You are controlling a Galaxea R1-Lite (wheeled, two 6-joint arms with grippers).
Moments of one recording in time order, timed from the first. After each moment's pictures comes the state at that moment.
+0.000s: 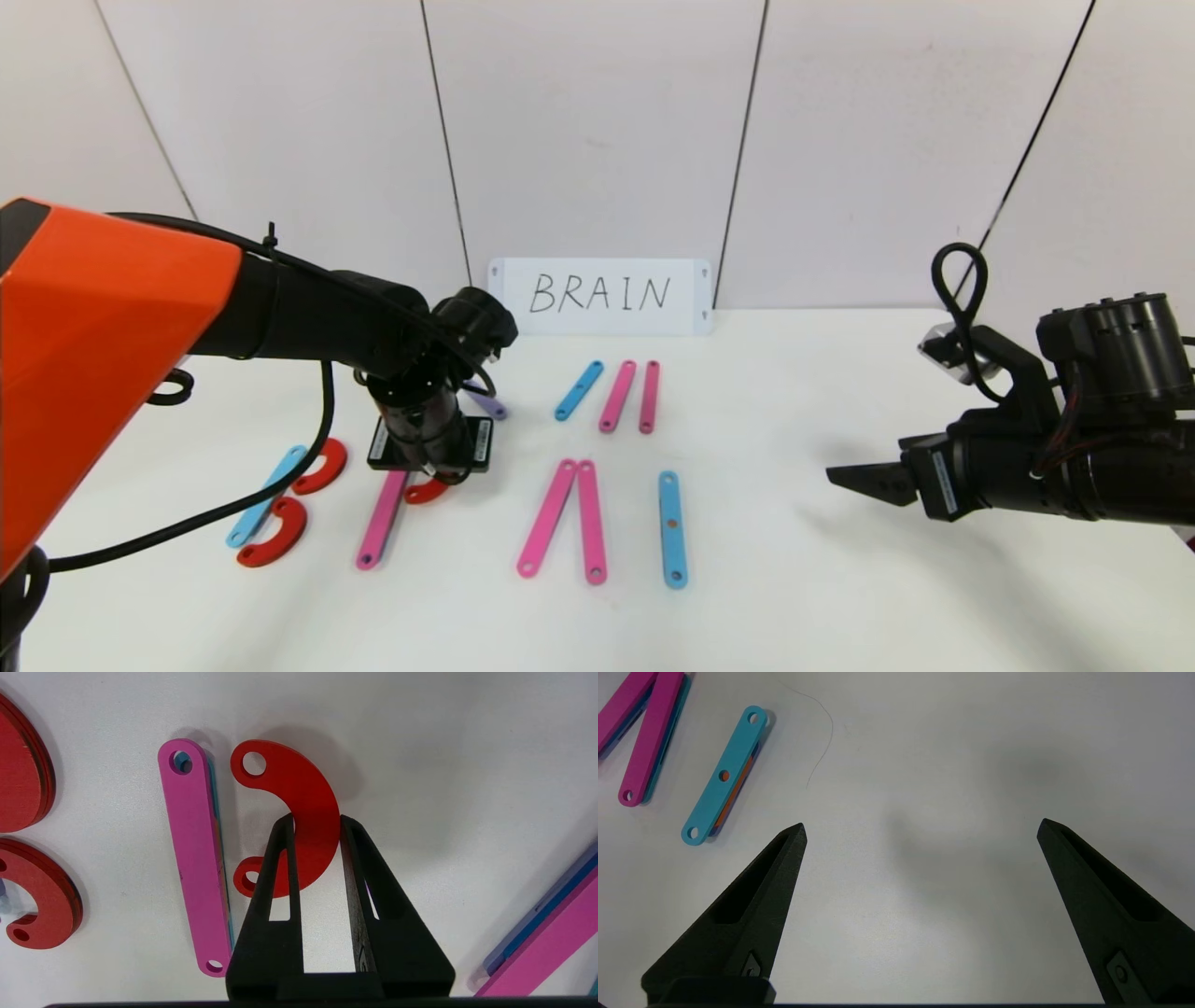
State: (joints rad) left arm -0.47 2.09 -1.50 0.63 0.25 -0.47; right arm 0.20 1.57 -0.71 -0.13 0.25 -0.05
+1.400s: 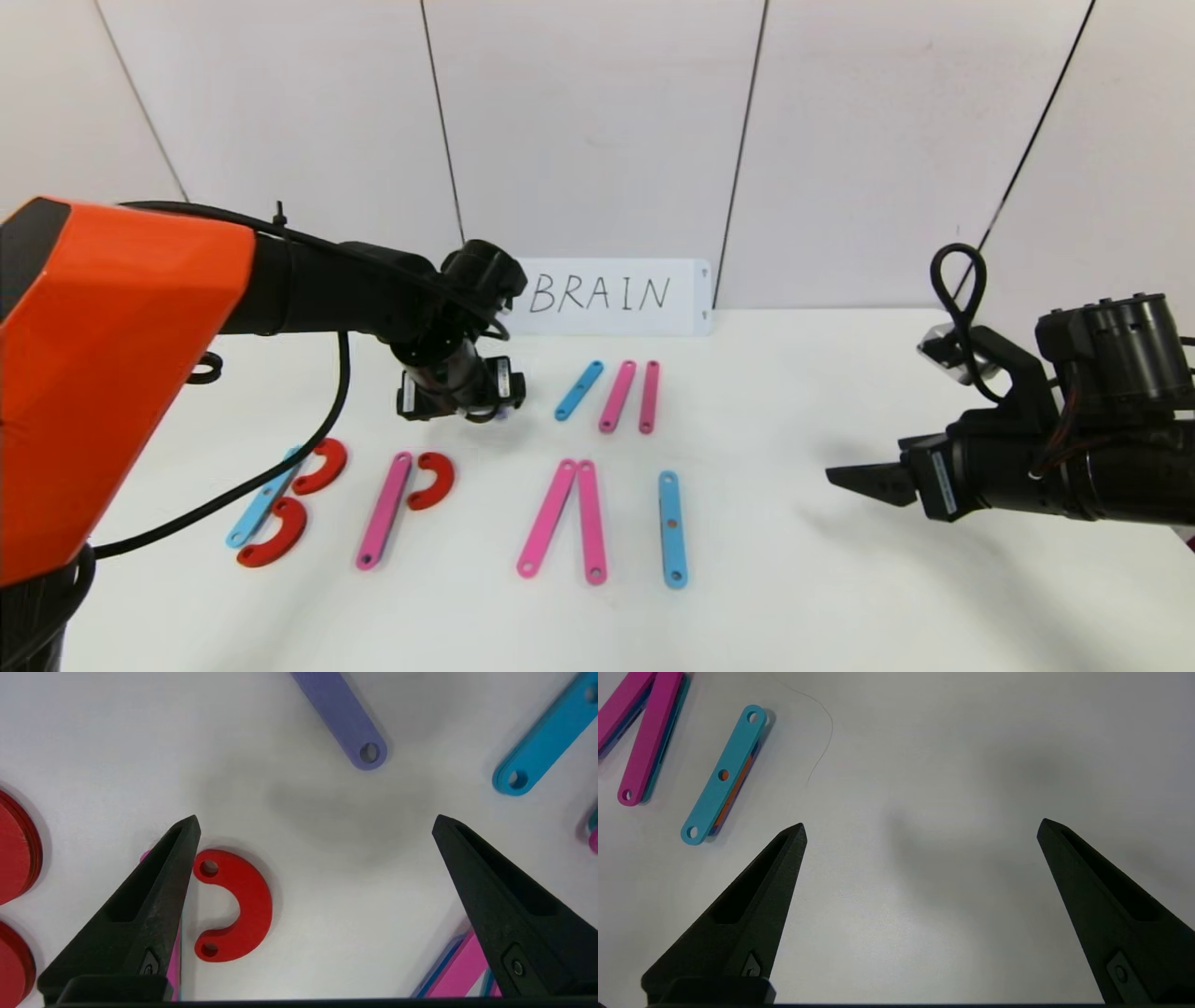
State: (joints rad) left arm -0.45 2.15 -1.69 0.55 0.28 -0.57; right arm 0.20 1.57 -0.71 -0.13 0.25 -0.05
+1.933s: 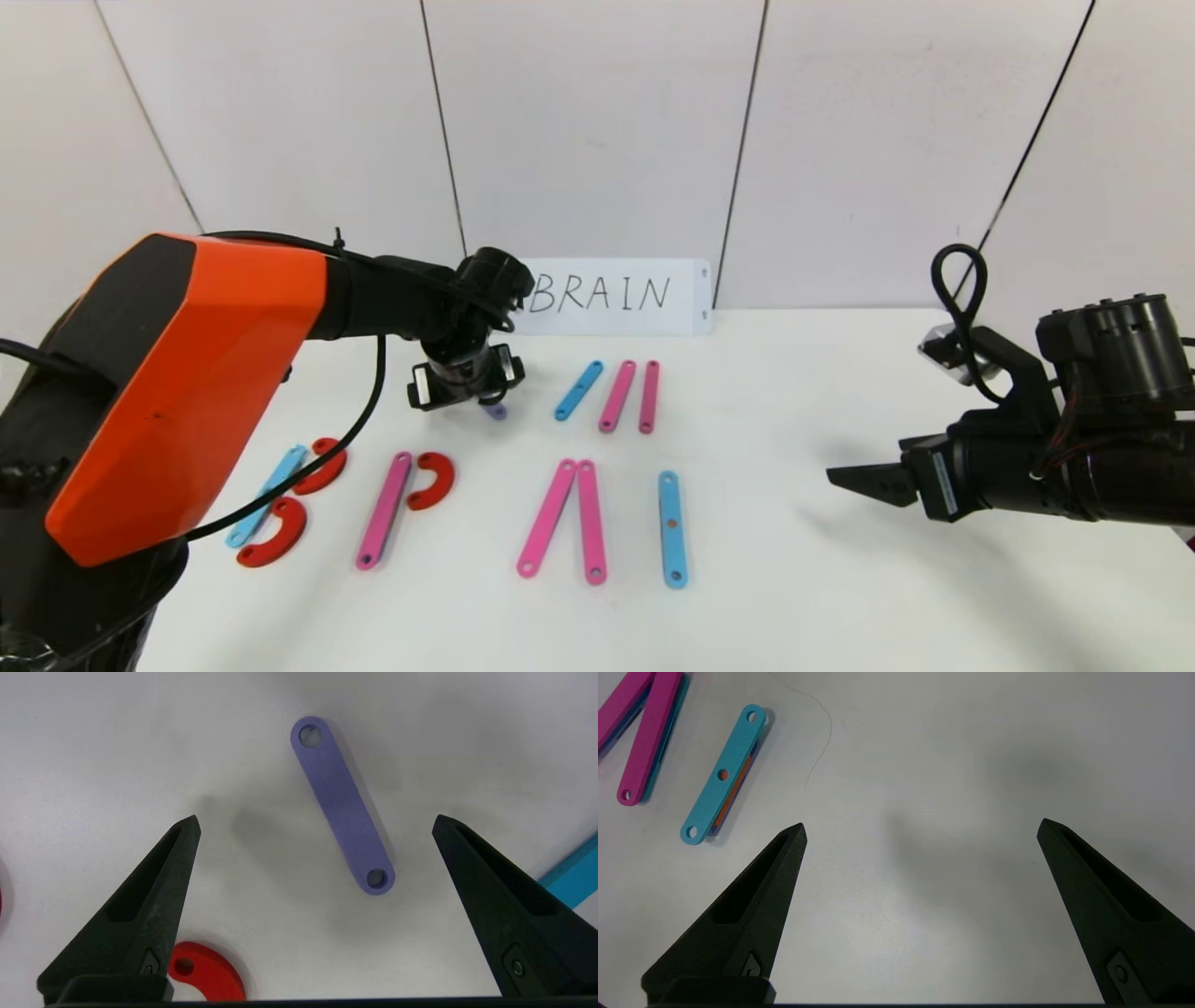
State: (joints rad) left arm -0.42 2.31 -1.86 0.54 0.37 -0.69; right arm 0.20 1.57 -0.71 -0.13 0.25 -0.05
